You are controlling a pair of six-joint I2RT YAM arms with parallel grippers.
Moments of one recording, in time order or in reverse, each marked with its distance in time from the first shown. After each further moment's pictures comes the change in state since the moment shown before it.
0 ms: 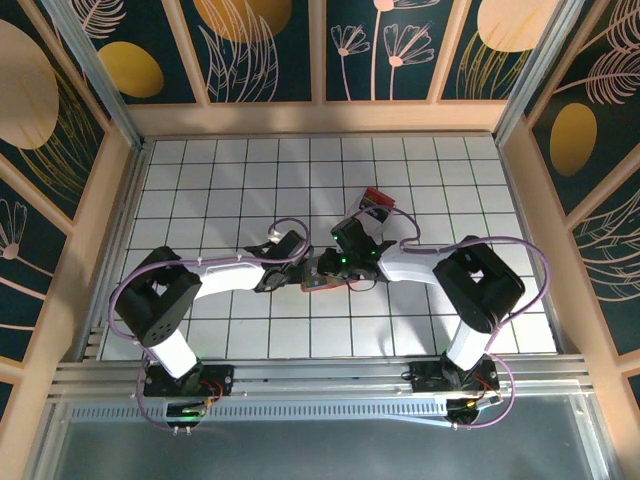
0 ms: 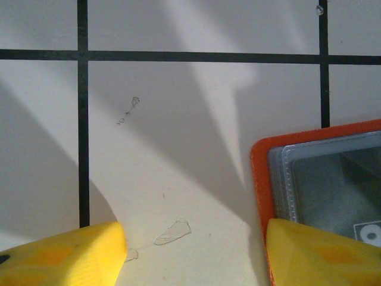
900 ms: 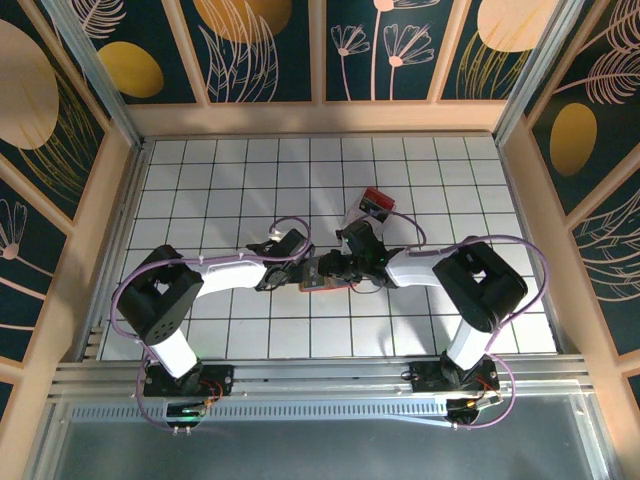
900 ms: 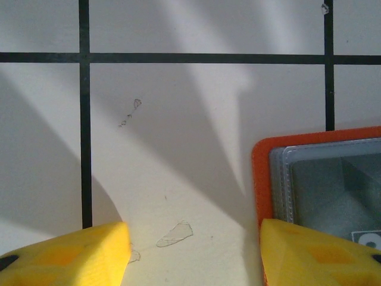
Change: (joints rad) left arm 0.000 0.017 0.026 -0.032 -0.003 0.004; right arm -0.051 -0.002 -0.120 0.246 -0.166 0.035
